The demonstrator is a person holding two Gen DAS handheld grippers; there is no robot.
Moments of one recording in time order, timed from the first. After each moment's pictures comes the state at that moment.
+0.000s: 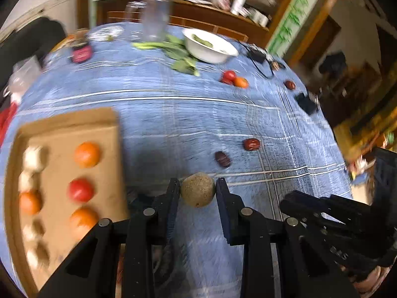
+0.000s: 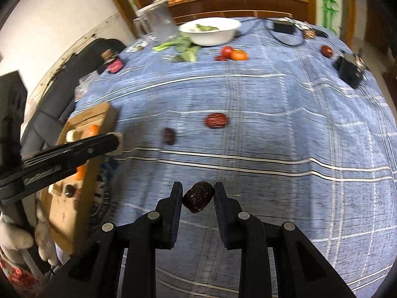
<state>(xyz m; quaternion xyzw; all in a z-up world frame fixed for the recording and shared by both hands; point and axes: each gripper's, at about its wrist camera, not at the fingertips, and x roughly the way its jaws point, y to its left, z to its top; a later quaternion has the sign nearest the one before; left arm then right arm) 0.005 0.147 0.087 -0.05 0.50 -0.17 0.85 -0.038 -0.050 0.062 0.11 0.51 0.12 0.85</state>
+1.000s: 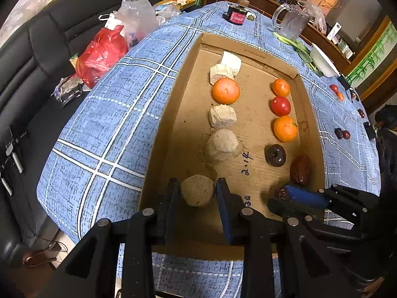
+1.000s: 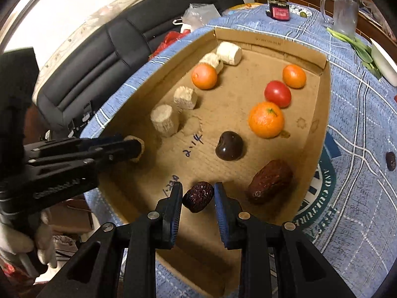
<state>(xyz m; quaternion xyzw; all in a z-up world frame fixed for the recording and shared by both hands) -0.098 0.355 0.051 -0.13 0.55 0.03 0.83 -0.070 0.207 0.027 -0.05 0.54 0.34 0.77</state>
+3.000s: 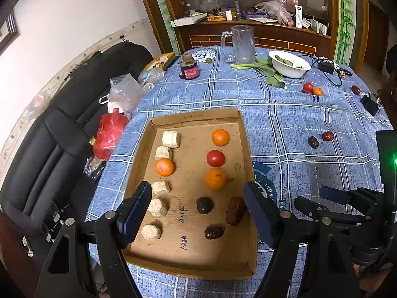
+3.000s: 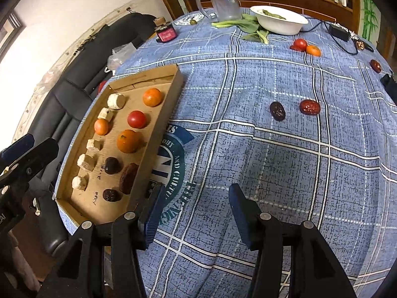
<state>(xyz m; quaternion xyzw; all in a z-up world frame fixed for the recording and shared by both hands) -0.080 0.206 0.142 0.08 0.45 0.06 0.89 -0.052 0.043 0.050 0.08 0.53 0.18 0.82</state>
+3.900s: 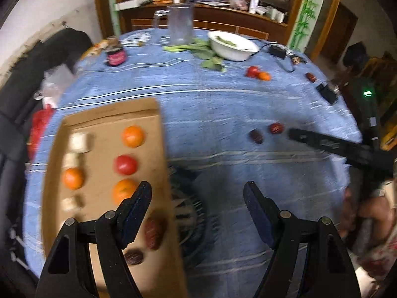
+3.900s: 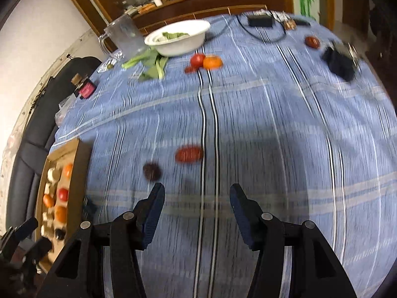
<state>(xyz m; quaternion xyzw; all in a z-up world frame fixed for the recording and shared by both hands) -0.025 0.148 0.098 0.01 0.50 -0.11 0.86 0.028 -0.087 0.038 0.15 0.50 0.05 0.85</state>
